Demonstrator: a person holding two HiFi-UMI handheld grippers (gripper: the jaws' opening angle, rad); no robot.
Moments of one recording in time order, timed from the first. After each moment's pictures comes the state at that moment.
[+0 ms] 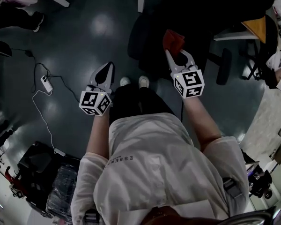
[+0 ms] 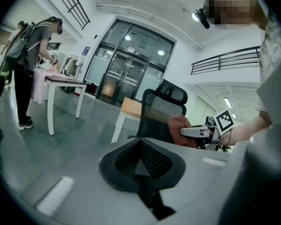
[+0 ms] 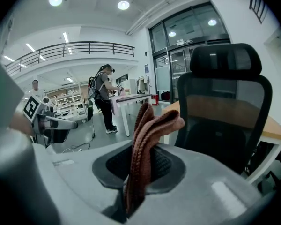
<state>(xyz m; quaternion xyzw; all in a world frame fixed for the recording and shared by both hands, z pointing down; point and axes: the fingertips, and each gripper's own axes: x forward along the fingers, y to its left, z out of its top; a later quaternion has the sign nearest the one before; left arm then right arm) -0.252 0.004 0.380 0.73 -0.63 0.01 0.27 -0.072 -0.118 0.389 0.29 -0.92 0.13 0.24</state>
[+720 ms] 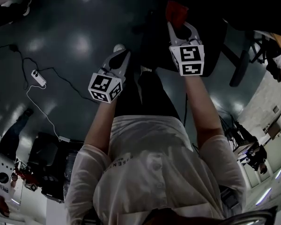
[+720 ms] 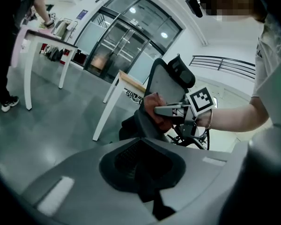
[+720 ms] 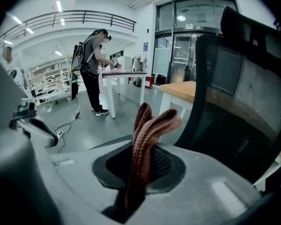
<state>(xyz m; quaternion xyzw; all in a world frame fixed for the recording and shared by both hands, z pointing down) -0.283 -0.084 0.528 0.77 -0.51 0.04 0.39 -0.192 -0.232 0.516 0.32 -0.87 0.09 0.37</state>
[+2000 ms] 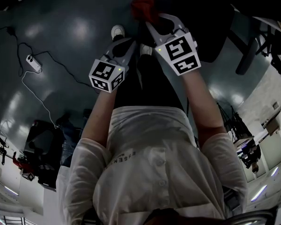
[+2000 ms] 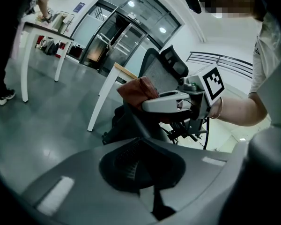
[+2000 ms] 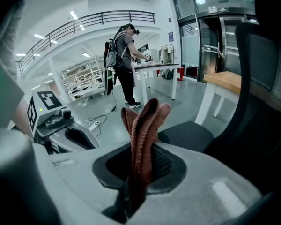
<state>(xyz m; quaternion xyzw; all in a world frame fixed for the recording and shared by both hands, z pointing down) -0.231 -0.036 0.548 0.78 -0.48 0.05 0.41 -0.235 -0.114 0.524 0.13 -0.90 0.13 0.39</state>
